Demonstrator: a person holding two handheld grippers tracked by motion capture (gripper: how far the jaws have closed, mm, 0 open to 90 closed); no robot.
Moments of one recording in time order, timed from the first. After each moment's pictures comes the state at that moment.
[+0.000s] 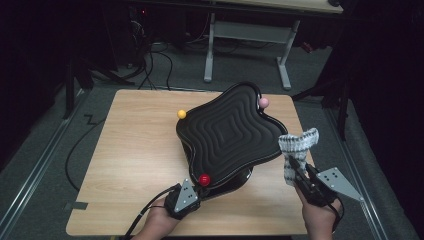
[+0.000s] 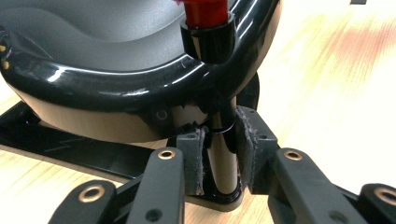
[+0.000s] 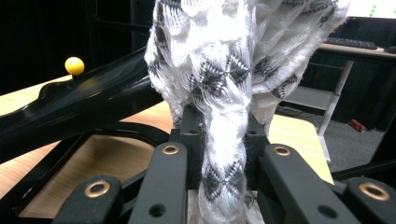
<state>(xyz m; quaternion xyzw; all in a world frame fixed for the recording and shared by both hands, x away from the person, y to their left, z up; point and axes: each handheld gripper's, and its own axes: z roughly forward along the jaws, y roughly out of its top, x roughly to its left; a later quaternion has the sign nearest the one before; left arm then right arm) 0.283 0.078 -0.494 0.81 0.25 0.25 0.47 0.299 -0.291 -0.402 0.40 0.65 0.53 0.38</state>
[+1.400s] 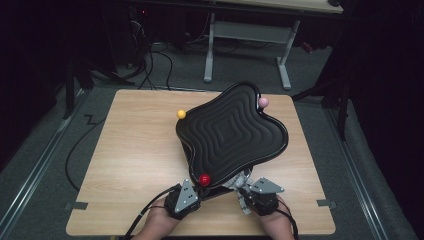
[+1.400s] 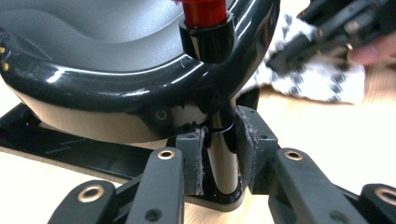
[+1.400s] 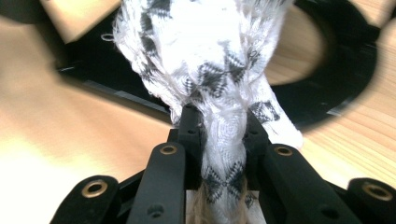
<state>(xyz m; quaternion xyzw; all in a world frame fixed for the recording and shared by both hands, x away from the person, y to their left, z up) 0.283 0.078 -0.494 0.81 0.25 0.25 0.47 0.315 -0.197 -0.501 0.35 0.82 0.39 0.22</state>
